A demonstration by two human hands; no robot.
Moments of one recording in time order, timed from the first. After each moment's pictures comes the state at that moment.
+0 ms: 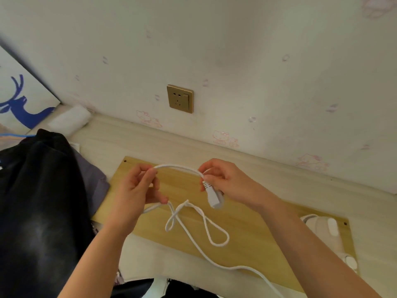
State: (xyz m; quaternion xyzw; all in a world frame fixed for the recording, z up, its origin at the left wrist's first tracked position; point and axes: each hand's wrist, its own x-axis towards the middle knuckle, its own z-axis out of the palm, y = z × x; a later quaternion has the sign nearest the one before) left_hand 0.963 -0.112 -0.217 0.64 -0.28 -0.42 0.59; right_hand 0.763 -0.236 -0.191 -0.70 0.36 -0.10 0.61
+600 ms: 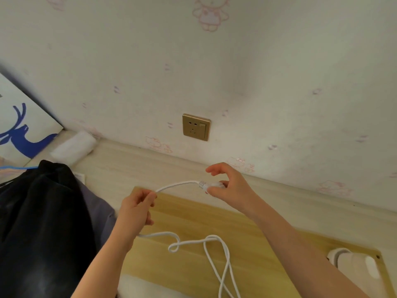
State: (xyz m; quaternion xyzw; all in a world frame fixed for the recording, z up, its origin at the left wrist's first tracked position) left_hand 1.062 -0.158 -0.262 0.75 -0.26 -0.38 0.47; right_hand 0.843 -0.285 -0.209 -0.69 0.44 -0.19 0.55
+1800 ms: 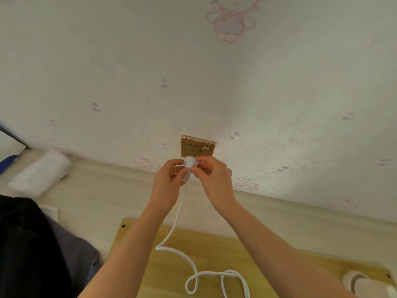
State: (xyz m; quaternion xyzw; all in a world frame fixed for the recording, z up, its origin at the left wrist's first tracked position) left_hand 1.071 -0.324 -0.268 0.63 -0.38 -0.41 0.53; right_hand 0.948 -0.365 -0.243 -0.63 0.53 -0.36 0.44
